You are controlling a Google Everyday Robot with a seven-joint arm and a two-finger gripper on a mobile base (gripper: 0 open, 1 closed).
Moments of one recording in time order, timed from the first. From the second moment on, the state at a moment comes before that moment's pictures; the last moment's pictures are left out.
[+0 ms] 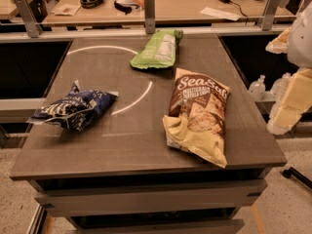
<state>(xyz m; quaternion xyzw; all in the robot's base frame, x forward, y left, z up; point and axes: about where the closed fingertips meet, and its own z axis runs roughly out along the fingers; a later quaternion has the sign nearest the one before) 0.438 -0.217 0.976 -0.60 0.78 -0.03 0.16</state>
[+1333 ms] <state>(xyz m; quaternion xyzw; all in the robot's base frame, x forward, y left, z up) 0.439 -0.212 0.956 -0.58 0.79 0.00 0.23</state>
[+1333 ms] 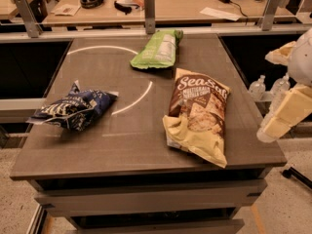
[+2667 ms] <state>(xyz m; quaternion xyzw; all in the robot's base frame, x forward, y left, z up) 0.435 -0.187 0.907 -0.50 0.82 0.11 0.26</state>
